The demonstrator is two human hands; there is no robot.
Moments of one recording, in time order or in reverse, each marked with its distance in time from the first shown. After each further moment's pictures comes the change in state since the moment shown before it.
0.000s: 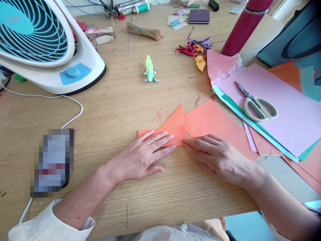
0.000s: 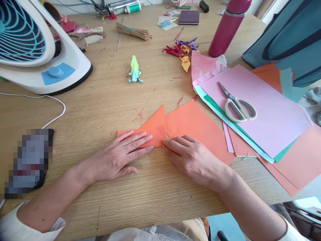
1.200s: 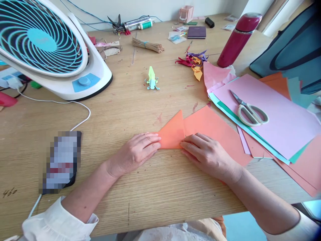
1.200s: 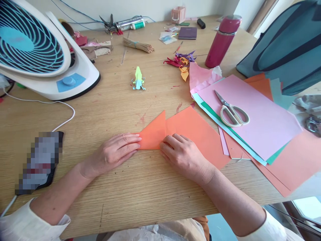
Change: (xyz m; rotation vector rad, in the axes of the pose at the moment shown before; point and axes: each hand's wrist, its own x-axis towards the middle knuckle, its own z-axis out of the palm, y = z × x) left_hand -0.003 -0.011 0.002 0.083 0.439 -0.022; right_hand 0.018 -0.005 0.013 -0.037 0.129 0.148
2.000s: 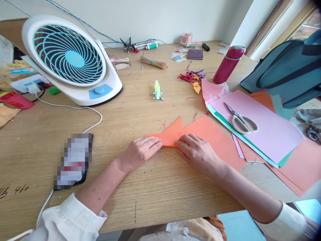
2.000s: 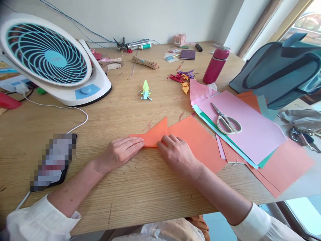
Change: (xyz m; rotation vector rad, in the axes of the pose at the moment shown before) left_hand -0.003 -0.005 -0.002 0.194 0.069 0.053; right_hand 0.025 -0.015 0.006 -0.166 -0.065 0.070
